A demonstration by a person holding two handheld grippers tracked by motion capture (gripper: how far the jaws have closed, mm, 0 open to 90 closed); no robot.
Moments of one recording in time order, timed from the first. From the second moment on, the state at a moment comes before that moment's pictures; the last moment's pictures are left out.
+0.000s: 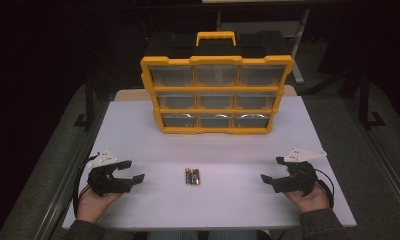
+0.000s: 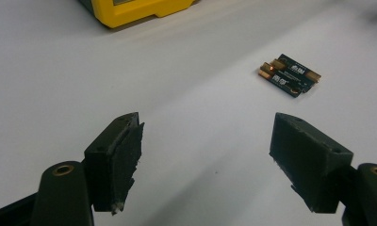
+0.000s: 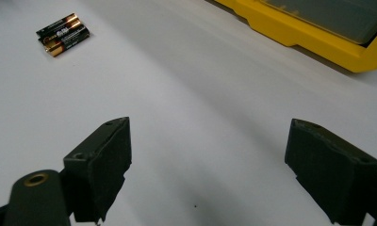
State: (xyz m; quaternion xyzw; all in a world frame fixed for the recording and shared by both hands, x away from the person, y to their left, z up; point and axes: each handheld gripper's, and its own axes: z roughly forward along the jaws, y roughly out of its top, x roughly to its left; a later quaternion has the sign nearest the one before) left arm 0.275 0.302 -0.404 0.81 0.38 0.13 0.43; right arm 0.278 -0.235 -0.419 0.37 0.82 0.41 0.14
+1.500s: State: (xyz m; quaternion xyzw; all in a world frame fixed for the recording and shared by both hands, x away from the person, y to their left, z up) left arm 0.280 0.297 -0.396 0.84 0.34 0.06 0.42; right arm 0.278 -0.231 -0.418 0.37 0.82 0.40 0.14
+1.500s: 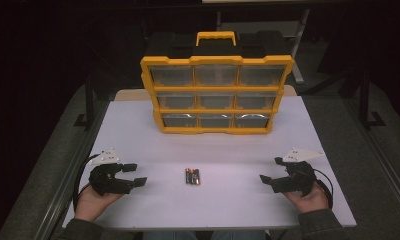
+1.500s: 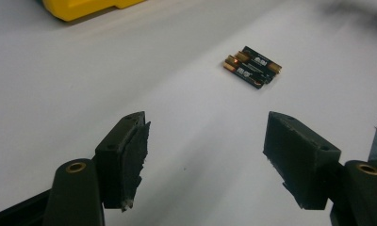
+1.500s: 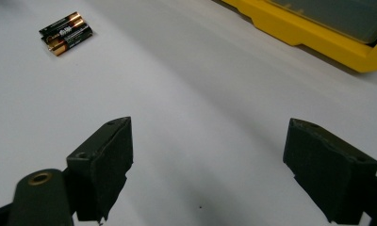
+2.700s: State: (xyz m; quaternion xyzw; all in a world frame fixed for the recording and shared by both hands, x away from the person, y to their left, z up) left arm 0.349 0.247 -0.323 0.80 0.37 -0.06 0.47; right arm 0.274 -0.231 -0.411 0.36 0.82 0.43 0.13
